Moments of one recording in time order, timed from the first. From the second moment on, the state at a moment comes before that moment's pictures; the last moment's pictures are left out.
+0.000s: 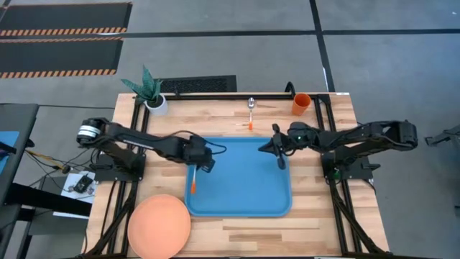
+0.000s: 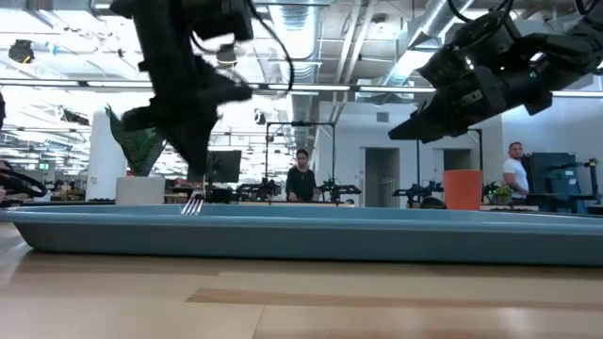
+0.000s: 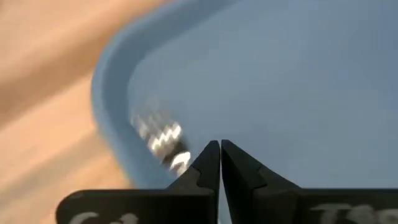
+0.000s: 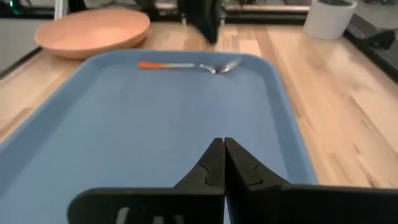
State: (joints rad) left arm -0.07 1.54 0.99 -0.71 -0.33 -1.04; right arm -0.24 1.21 0.34 0.52 -0.28 -0.11
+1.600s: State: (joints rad) left arm 0.60 1.31 0.10 1.23 0.38 -0.20; right arm -0.37 1.13 0.63 -0.14 0.16 0.01
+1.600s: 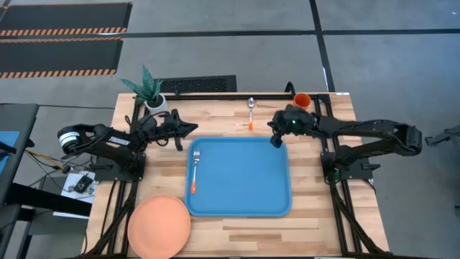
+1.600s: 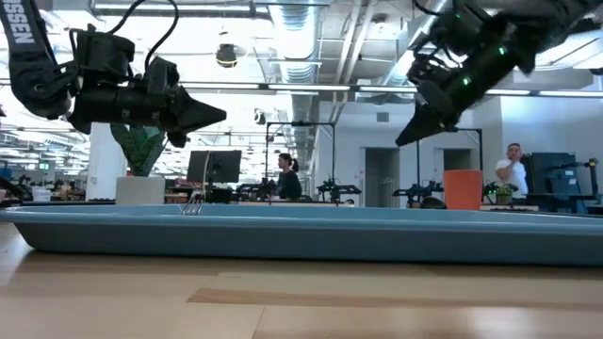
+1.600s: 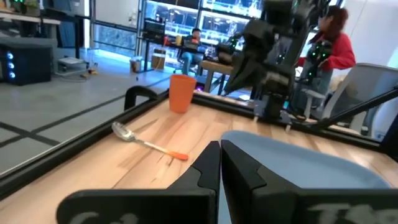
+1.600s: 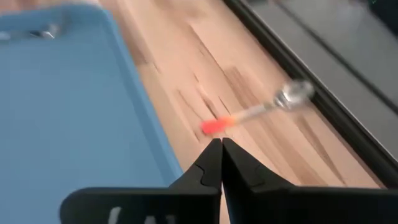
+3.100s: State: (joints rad) left arm 0.71 1.31 0.09 1.16 0.52 -0.06; right arm -0.97 1.54 1.10 -0.88 0.15 -0.15
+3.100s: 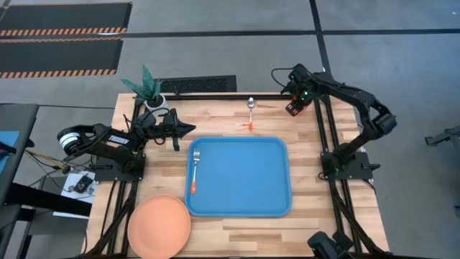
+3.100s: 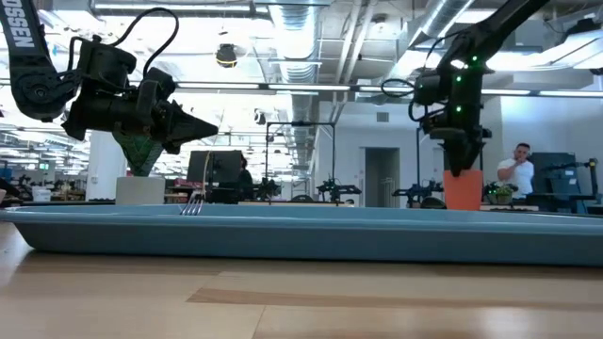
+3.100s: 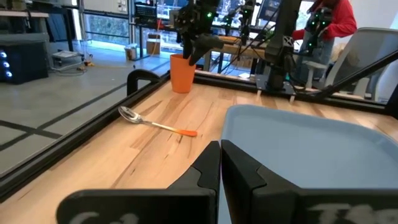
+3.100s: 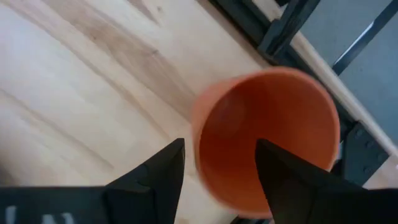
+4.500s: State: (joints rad) left arm 0.71 1.31 0.09 1.14 0.53 -0.05; right arm -0.28 1.43 1.17 -1.04 -0.07 0.46
